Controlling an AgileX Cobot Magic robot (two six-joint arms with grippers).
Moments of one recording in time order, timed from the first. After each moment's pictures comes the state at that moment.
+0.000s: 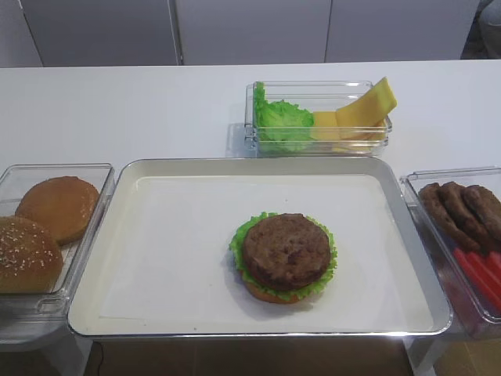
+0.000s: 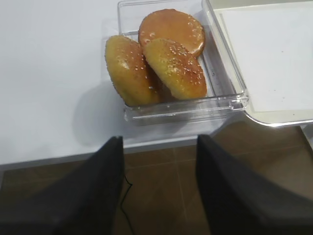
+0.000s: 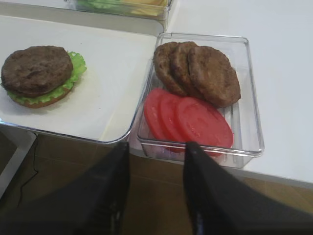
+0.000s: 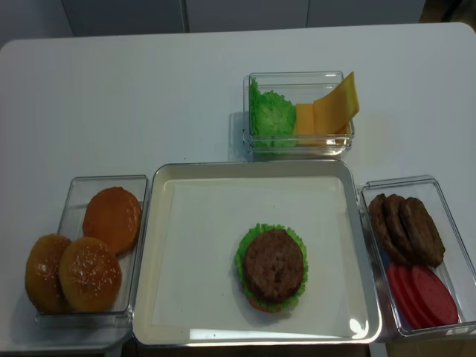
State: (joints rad) left arm -0.08 -0.02 -0.49 0.03 1.18 -0.08; right arm 0.06 -0.02 -0.48 0.25 1.14 -0.17
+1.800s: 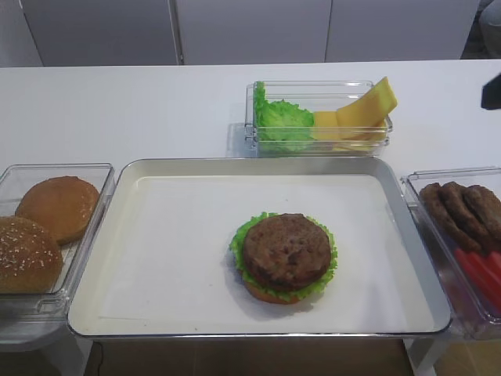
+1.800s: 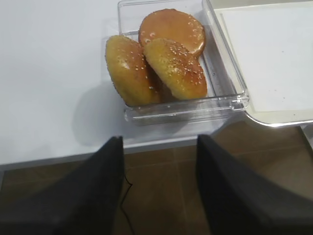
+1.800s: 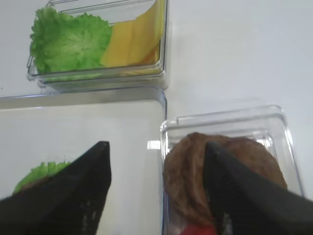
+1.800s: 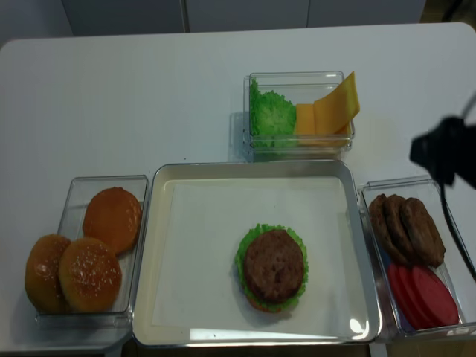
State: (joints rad) left arm -0.08 -0.02 -0.49 0.03 1.18 -0.08; right arm 0.06 1.04 -0.89 0.37 0.75 -0.07
